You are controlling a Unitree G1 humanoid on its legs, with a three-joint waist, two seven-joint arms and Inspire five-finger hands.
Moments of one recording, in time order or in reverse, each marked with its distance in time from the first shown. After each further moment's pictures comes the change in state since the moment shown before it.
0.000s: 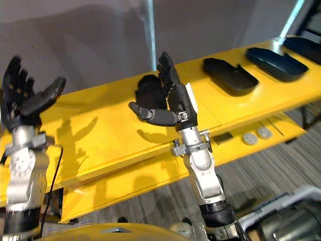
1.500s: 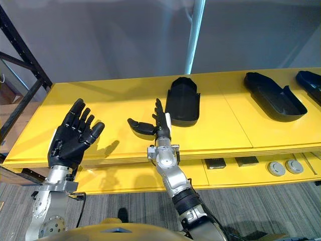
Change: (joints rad) left arm 0.278 -0.157 -0.246 -0.051 -0.213 -0.035 -0.431; right arm -0.106 0.208 0.168 0.440 -0.102 0.228 -0.433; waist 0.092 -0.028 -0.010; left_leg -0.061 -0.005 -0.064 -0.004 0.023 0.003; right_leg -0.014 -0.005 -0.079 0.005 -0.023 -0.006
